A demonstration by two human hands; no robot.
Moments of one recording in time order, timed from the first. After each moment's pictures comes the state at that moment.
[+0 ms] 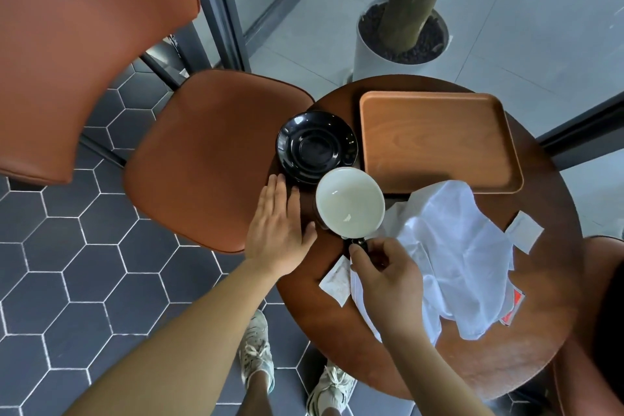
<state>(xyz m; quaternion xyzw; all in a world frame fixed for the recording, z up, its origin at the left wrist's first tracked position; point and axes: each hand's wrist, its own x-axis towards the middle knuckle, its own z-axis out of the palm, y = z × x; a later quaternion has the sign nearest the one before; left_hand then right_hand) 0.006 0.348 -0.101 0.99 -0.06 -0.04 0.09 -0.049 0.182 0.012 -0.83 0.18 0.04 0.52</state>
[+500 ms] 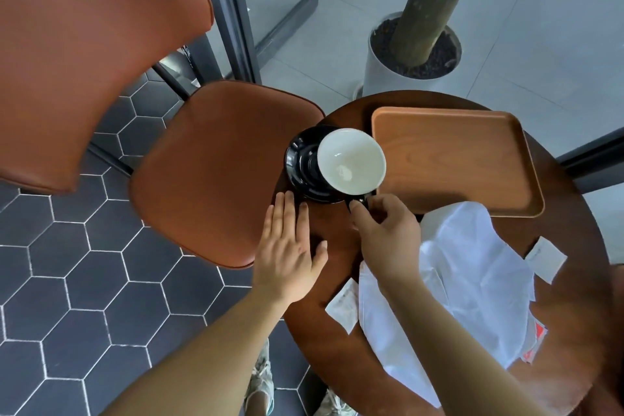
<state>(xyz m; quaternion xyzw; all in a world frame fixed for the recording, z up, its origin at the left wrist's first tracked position) 0.002 0.338 -0.109 1.00 -0.03 -0.02 0.07 0.045 0.187 -0.027 -0.87 0.15 0.02 0.47</state>
